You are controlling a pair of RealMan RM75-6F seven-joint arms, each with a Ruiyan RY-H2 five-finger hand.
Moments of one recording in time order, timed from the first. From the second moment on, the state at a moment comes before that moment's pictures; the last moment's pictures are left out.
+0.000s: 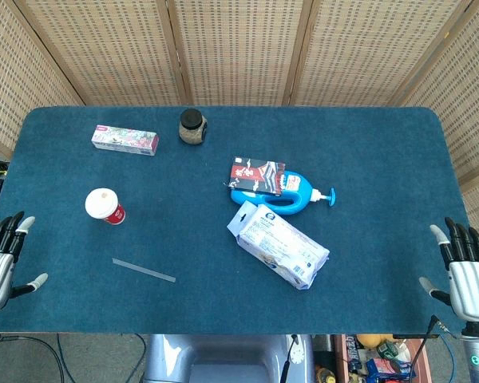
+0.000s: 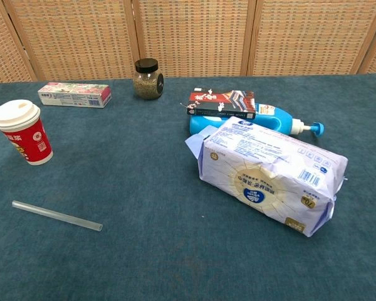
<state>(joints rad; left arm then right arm) -0.10 -1.14 -0.04 -1.61 1.52 1.51 0.10 0.06 -1.17 0.10 -1.54 -1.51 1.56 -0.08</state>
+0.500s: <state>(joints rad) -0.17 -1.15 -0.02 -1.61 1.71 1.48 0.08 0.06 -1.16 0.10 -1.55 -1.50 1.56 -0.07</state>
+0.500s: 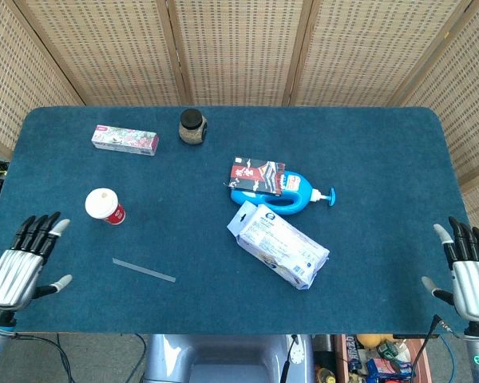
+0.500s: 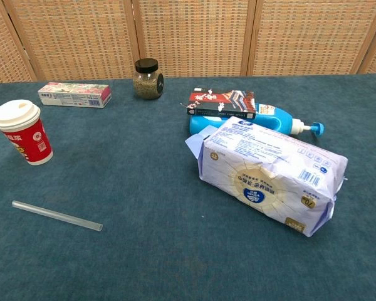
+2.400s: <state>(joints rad) -0.57 -1.48 0.00 -1.57 1.40 0.90 0.36 0.09 -1.14 0.11 -1.54 -1.42 1.45 -0.01</state>
